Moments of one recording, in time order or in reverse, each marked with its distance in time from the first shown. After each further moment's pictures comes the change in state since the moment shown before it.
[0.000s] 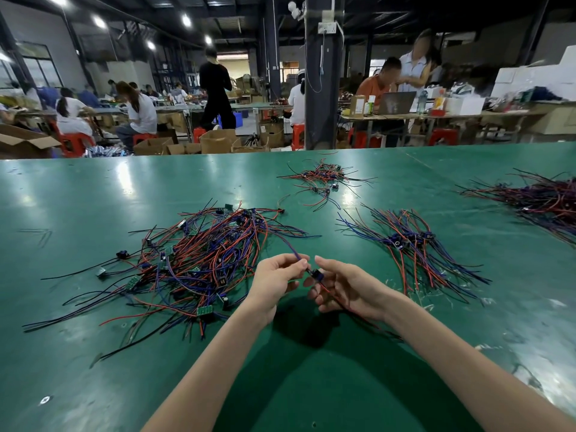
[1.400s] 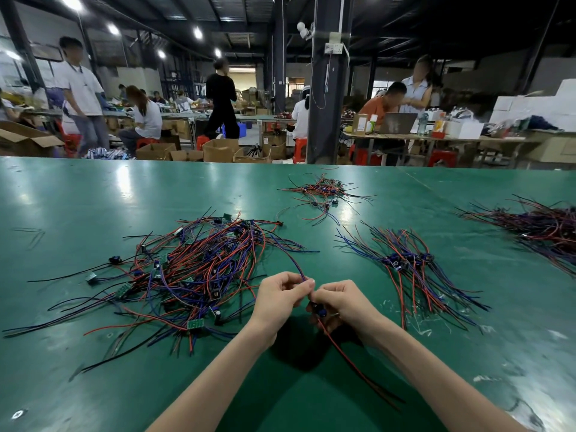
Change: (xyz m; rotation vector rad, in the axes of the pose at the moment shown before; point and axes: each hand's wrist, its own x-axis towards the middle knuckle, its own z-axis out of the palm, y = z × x) left_hand 0.011 -0.022 0.008 0.037 0.035 0.130; right_hand -0.001 0.005 0.009 -0.291 0.305 -0.171
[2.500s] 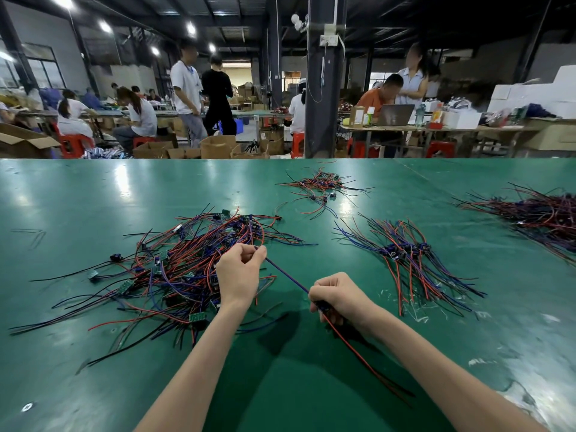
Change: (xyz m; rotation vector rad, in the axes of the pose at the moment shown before) left_hand 0.020 0.018 -0.044 0.414 0.475 0.244; right_hand 0.007 0.011 0.000 -0.206 -0.023 -0.054
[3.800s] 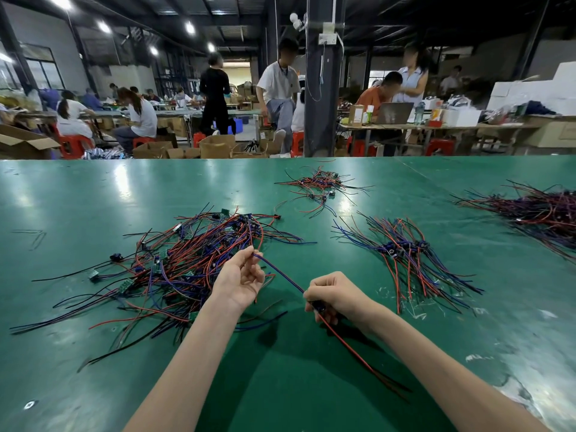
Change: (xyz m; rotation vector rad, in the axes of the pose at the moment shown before) left_hand 0.006 0.007 -0.007 -0.975 -0.195 -0.873; right_hand -0.006 -0.004 -0.003 0.024 -0.095 -0.027
